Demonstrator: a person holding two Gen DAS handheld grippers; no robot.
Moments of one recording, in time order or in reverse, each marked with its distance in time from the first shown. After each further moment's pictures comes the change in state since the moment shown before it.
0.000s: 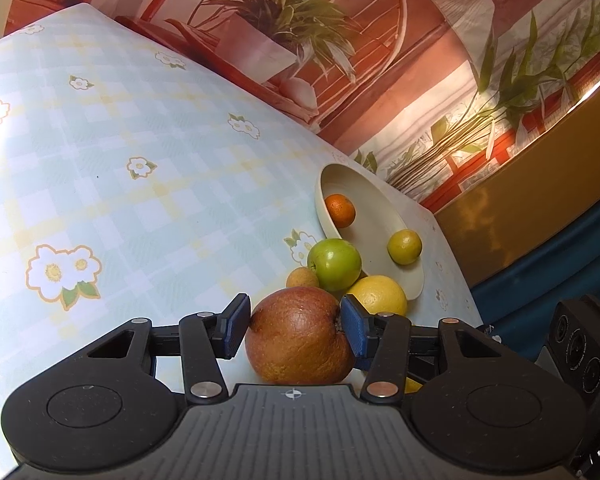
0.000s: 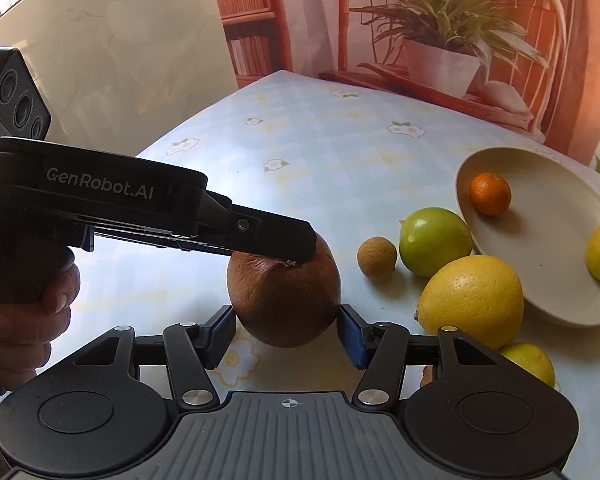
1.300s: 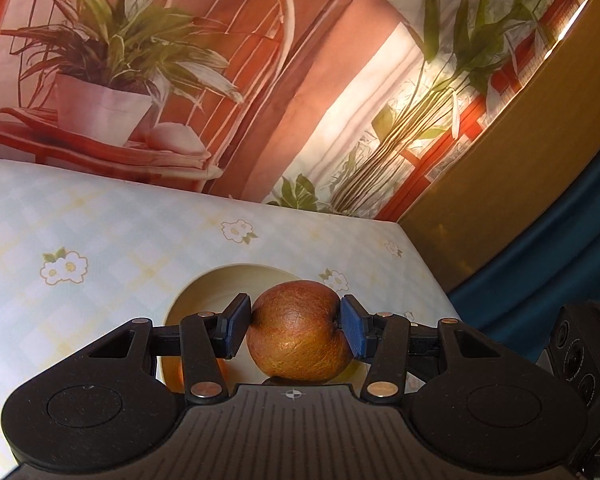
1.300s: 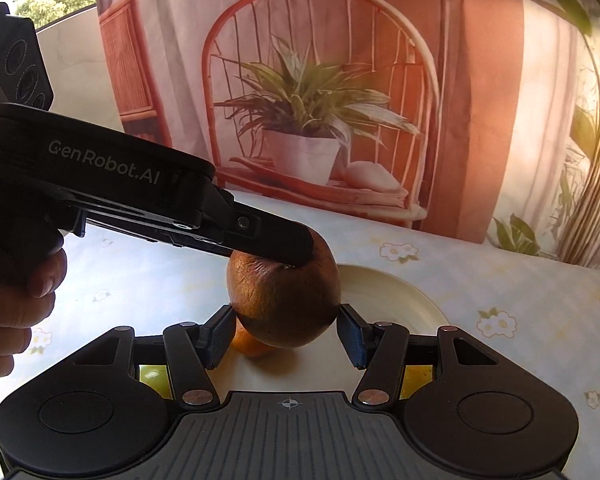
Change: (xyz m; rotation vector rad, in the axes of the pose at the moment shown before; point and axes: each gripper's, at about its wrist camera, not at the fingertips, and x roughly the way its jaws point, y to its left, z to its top) left arm 0.138 -0.127 0.112 0.228 0.066 -0.035; right arm -0.024 -0.173 0.060 0.061 -0.198 -0.142
